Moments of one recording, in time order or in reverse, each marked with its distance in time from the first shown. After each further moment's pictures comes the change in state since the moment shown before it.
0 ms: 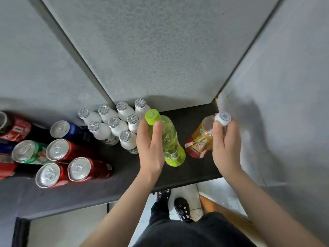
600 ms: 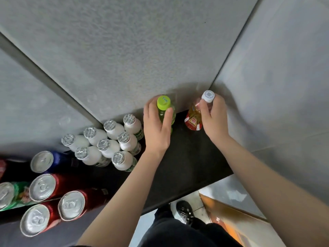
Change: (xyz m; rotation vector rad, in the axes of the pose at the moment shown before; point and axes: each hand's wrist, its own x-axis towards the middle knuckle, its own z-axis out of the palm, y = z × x) left_hand 0.076 -0.029 0.047 0.301 -0.230 0.256; right_hand 0.087 0.025 0.035 -0.181 0.081 0.054
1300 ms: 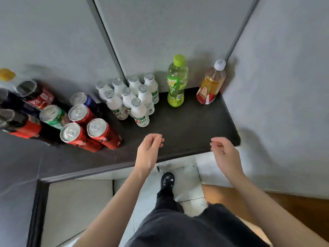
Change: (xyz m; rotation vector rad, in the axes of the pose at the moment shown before) left_hand -0.189 -0.018 -0.068 -0.128 -0.066 -0.627; right_hand -0.190 0.060 -0.073 0.065 -0.415 0.196
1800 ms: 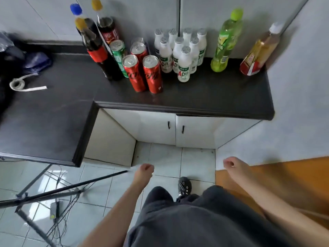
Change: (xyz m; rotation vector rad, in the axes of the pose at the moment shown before) left_hand -0.203 -0.185 -0.060 0.199 0.074 -0.565; right_hand -0.121 0.113 0.019 -0.434 -0.471 0.062
